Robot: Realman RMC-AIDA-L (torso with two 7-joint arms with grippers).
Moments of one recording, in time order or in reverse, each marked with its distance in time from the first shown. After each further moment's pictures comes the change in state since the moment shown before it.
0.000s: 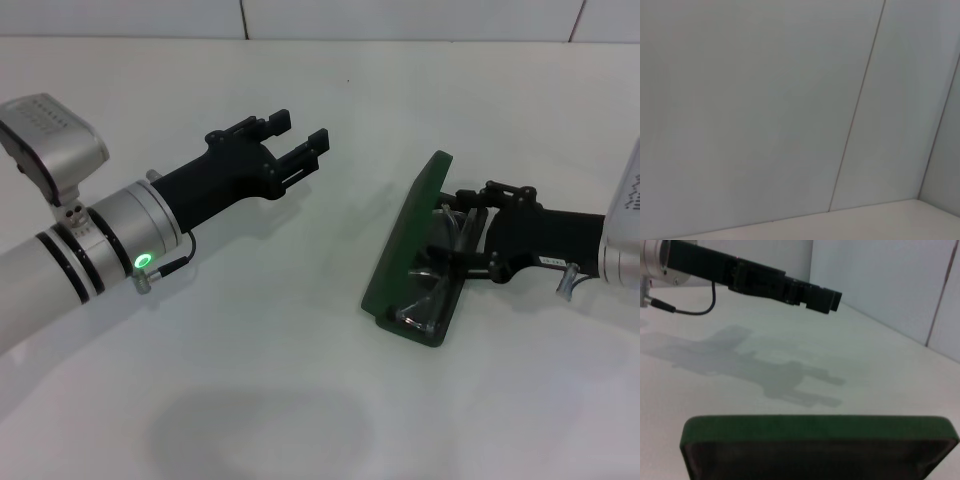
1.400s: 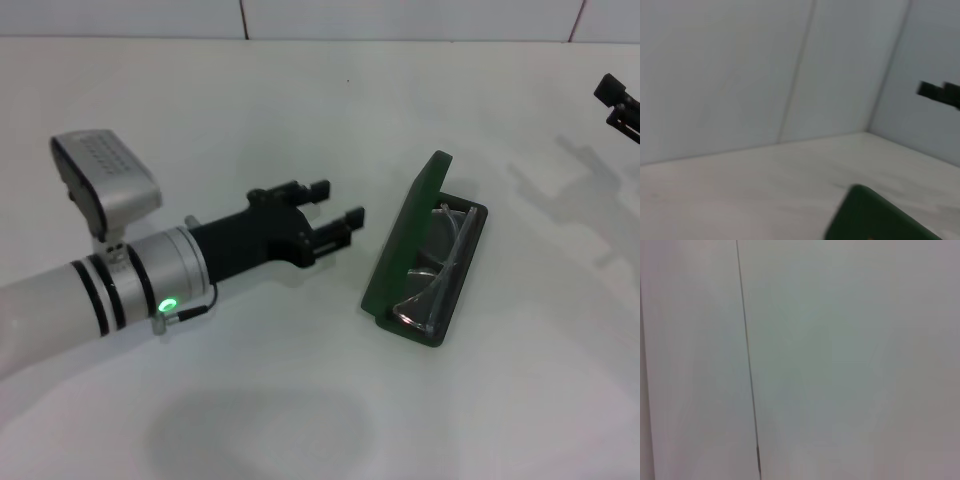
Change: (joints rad) left arm -0.030 -0.010 0.034 -0.049 0.180 0.003 -0.047; right arm -0.086 0.002 0.426 0.265 0.509 -0.400 -0.279
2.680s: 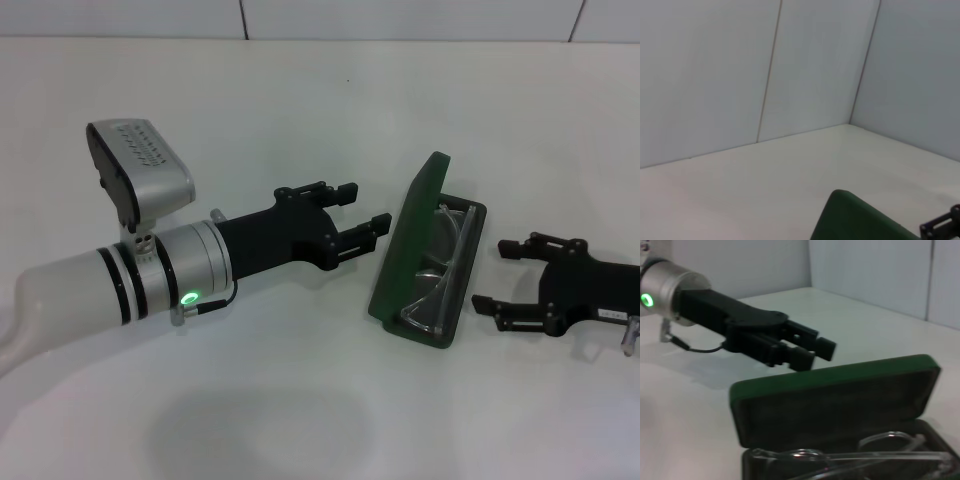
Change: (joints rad) left arm -0.033 -0.002 0.088 0.025 -0.029 -0.031 -0.007; right arm 0.049 -0.004 -0.100 -0.124 -0.696 0.101 0.241
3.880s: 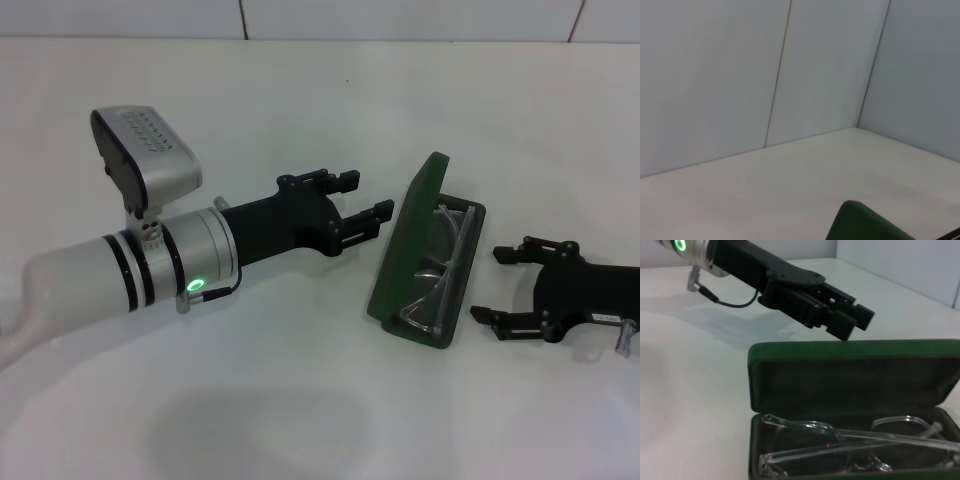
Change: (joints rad) left arm -0.022 -0.002 0.002 0.000 -0.022 -0.028 -0.001; right arm -0.020 0.001 -0.094 -0.092 -0.053 0.074 -0.005
